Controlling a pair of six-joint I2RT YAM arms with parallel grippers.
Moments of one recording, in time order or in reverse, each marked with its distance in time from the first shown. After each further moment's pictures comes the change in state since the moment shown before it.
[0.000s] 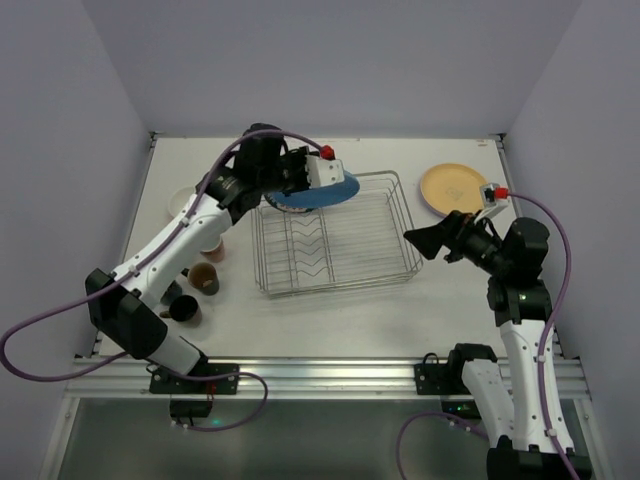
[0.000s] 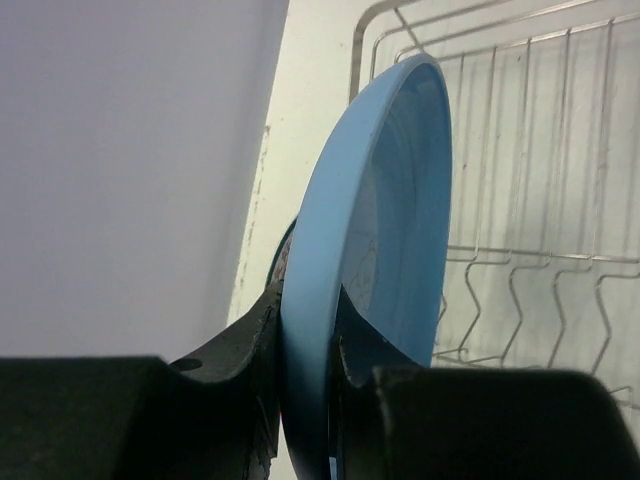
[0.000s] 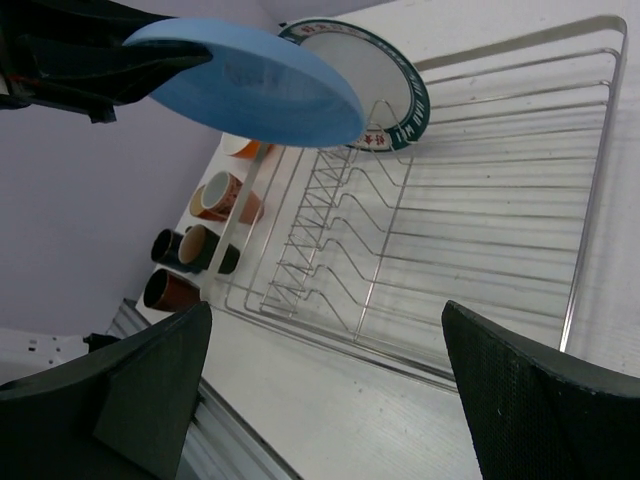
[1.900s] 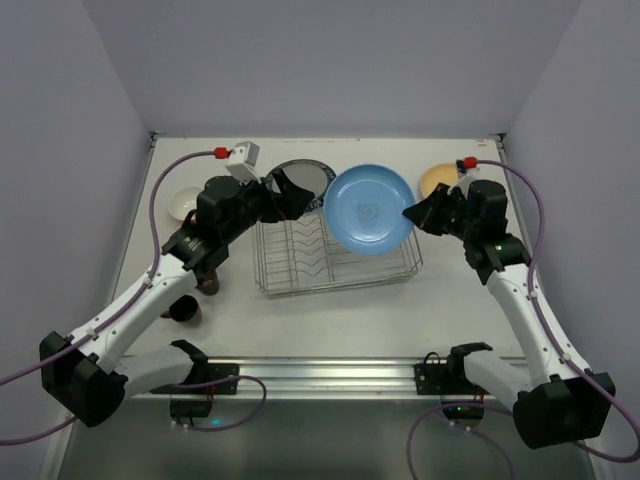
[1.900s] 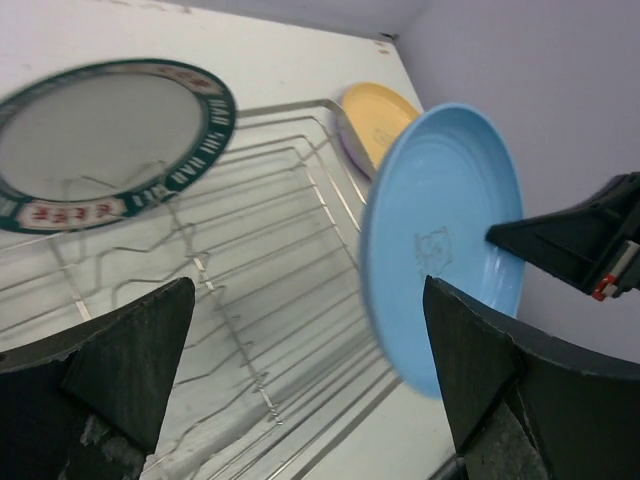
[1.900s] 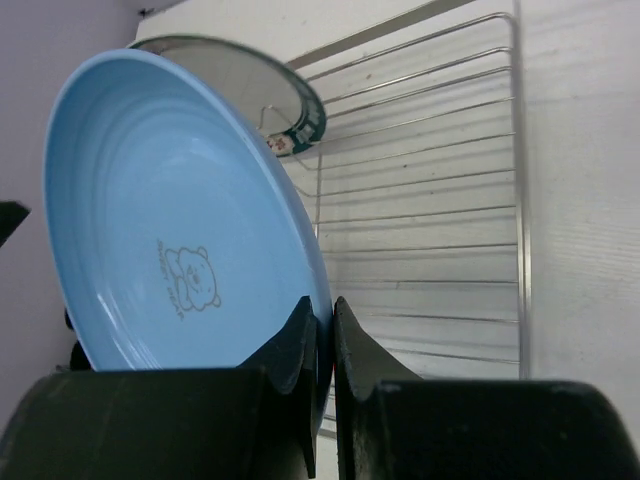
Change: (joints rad) left arm 0.015 -0.378 -0.544 0.439 -0.166 -1.559; right arm 0.283 0.343 0.163 0.010 0.445 0.046
